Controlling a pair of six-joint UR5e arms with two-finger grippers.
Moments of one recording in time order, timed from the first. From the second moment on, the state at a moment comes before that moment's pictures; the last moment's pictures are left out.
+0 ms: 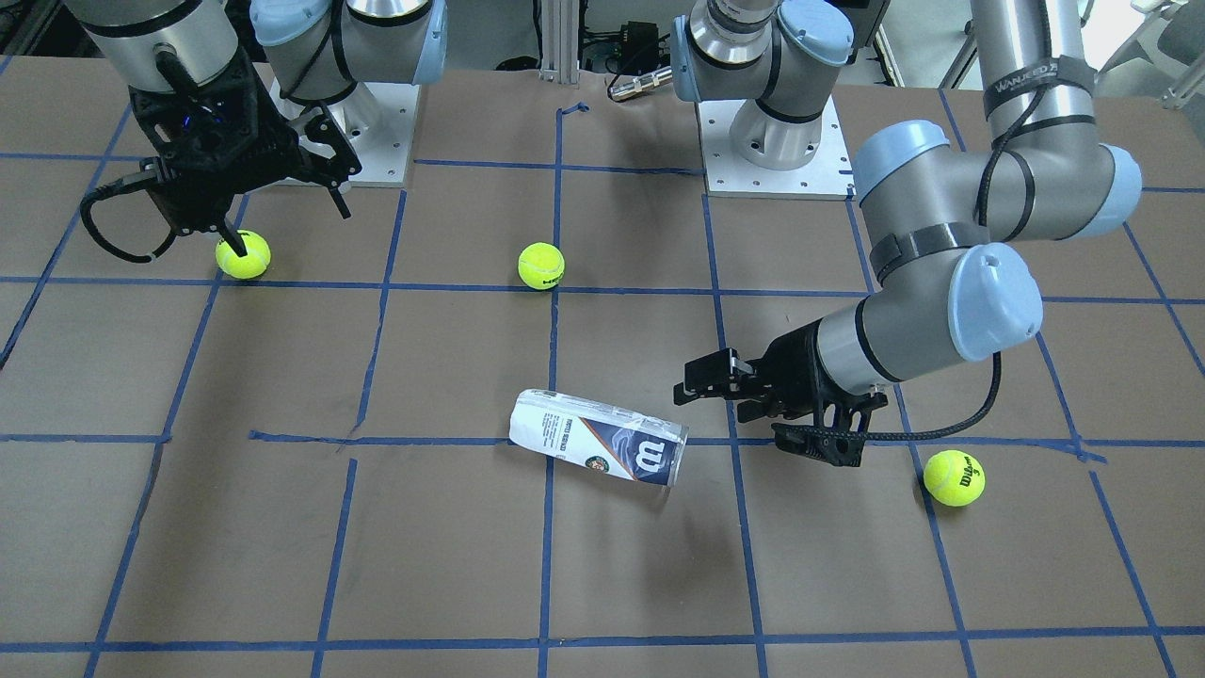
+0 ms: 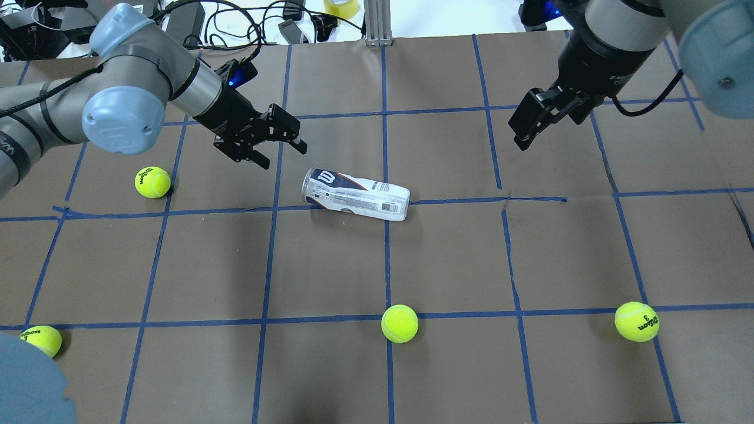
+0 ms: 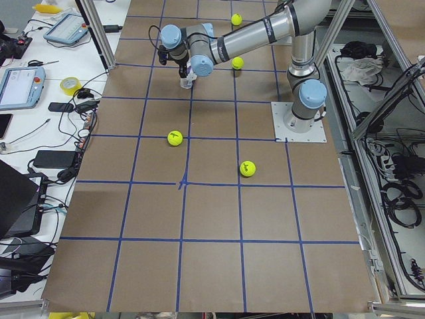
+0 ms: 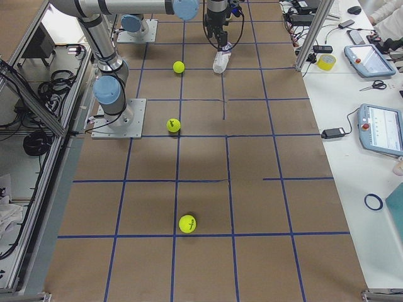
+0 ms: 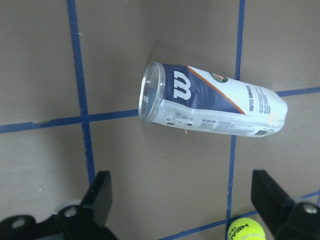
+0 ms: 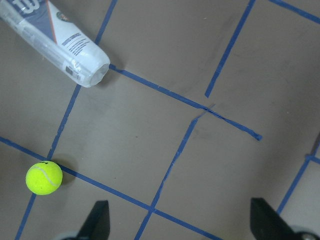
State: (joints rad) left arm -1.46 -1.92 -1.68 -1.32 1.02 0.18; right arm 1.56 -1.61 1.58 -1.58 -1.51 -0.42
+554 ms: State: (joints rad) left arm -1.43 -2.04 -1.68 -1.31 0.86 0.22; right arm 1.56 -1.63 1.58 -1.59 -1.59 -0.16
